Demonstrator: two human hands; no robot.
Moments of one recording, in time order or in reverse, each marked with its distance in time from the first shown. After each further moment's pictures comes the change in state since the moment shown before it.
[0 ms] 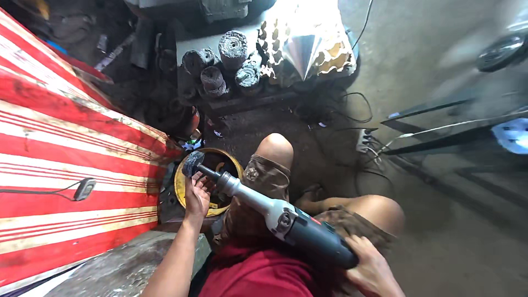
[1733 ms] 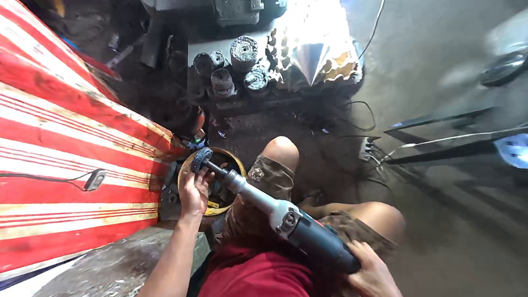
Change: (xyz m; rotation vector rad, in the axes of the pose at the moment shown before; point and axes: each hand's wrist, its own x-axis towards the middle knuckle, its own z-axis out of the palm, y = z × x) left_hand -0.015 0.036 0.012 -0.138 0.036 0.219; right_hand 0.000 -0.001 -0.008 0.067 -0.064 0.007
